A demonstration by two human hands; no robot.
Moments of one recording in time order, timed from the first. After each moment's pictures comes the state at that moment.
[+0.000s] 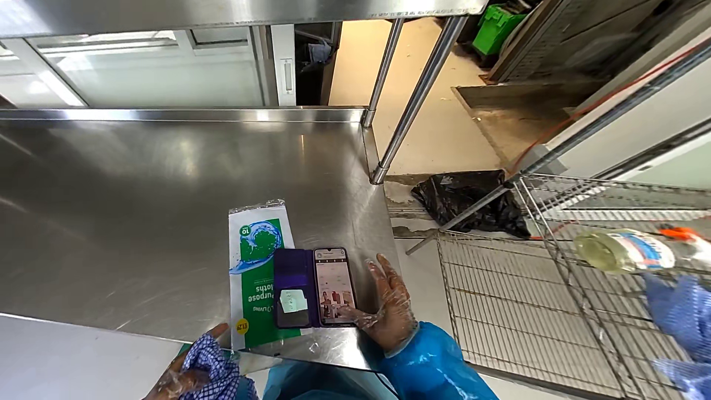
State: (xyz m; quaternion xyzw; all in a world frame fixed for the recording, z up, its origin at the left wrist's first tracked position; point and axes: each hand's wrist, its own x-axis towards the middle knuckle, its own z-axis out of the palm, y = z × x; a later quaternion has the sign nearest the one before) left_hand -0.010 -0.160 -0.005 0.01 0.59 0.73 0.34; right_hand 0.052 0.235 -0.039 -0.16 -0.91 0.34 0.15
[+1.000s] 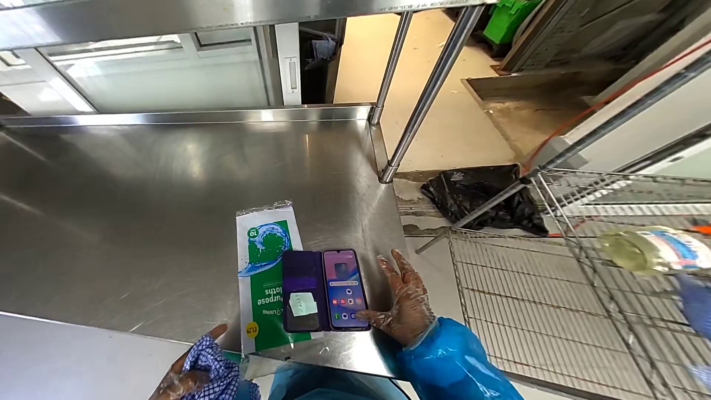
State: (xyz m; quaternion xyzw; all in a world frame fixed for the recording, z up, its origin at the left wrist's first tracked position) left_hand -0.020 -0.182 -0.014 0.11 0.57 0.74 0.34; right_hand 0.043 0.247 -0.032 -0.15 -0.94 0.30 0.11
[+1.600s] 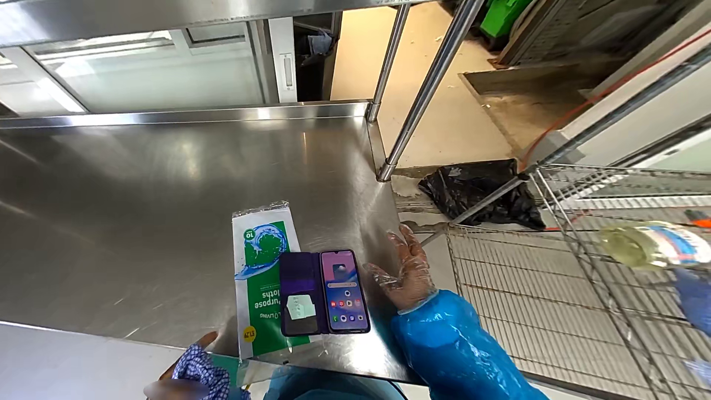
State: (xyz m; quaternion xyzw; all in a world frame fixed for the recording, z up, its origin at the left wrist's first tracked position) left_hand -0.018 -0.187 -0.013 0.09 0.58 0.74 0.32; right_hand 0.004 0.270 -0.030 -0.19 -0.89 0.35 0.22
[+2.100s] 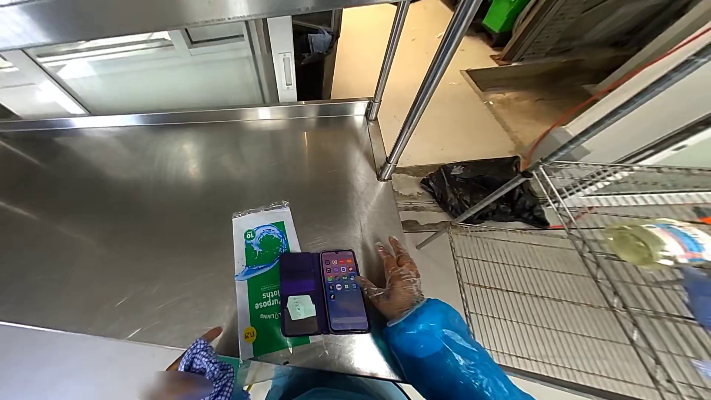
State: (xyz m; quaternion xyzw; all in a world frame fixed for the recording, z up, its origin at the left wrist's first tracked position) left_hand -0.024 -0.178 -0.010 0.08 0.59 0.74 0.32; right_hand 0.010 0.252 -0.039 -0.21 -0.92 0.30 0.13
